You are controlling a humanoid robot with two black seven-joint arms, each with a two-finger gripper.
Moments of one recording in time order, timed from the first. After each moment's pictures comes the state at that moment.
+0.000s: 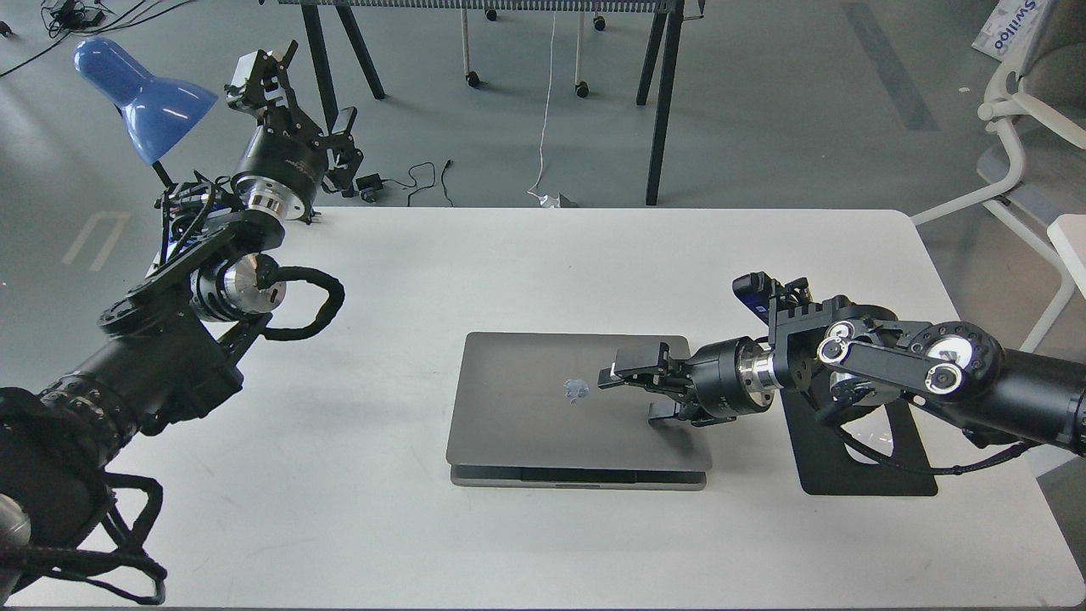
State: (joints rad) left arm -0.88 0.20 -0.70 -0.56 0.09 -0.20 -0.49; right arm 1.02 -0.39 -0.14 1.02 -0.64 0.48 0.09
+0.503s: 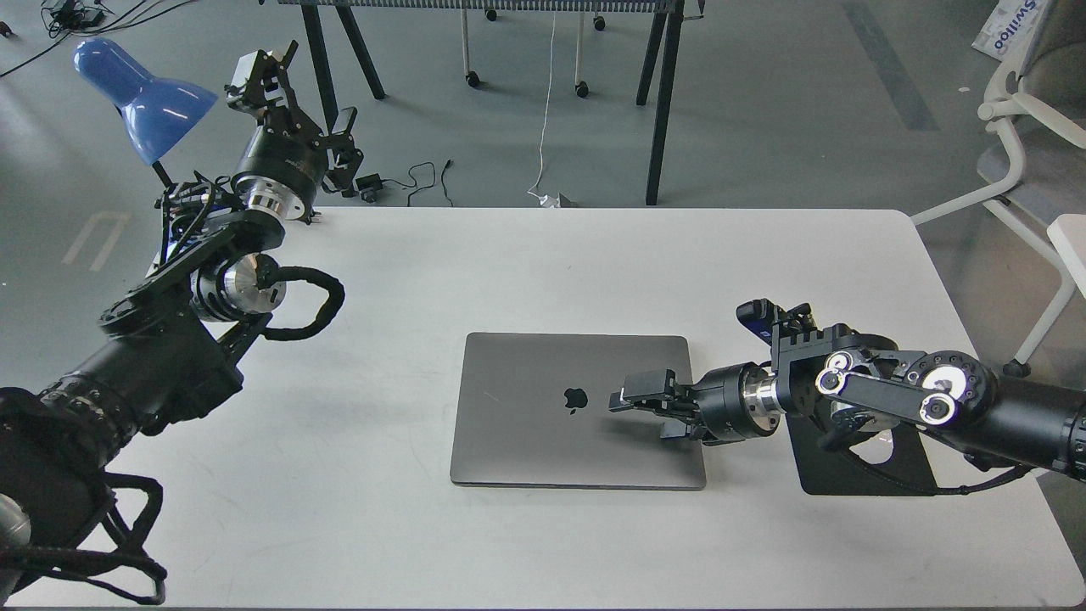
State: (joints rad) left arm -0.88 0.20 -0.70 -0.56 0.09 -0.20 -0.49; right arm 0.98 -0.39 -0.14 1.02 -0.68 0.44 0.08
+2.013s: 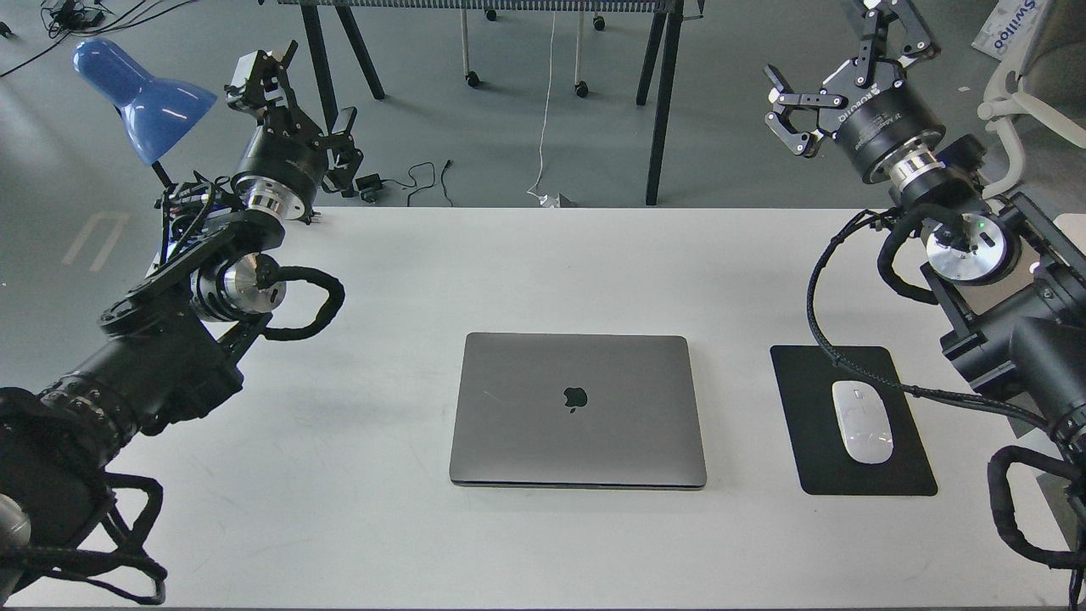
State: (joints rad) left arm -0.88 0.20 -0.70 -0.56 0.09 -0.20 -0.49; right arm 0.81 -0.29 1.09 0.71 -0.18 0.47 0.10
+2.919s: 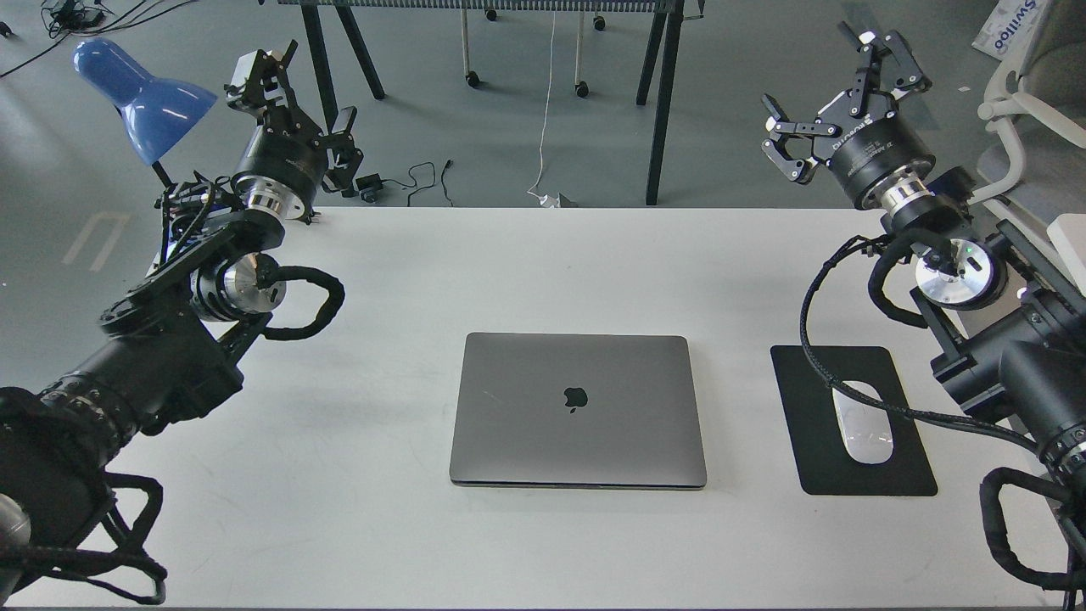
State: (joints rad) left arm -0.88 0.20 -0.70 -0.56 0.09 -0.20 -0.49; right arm 0.78 -0.27 1.07 0.73 -0.18 0.43 0.10
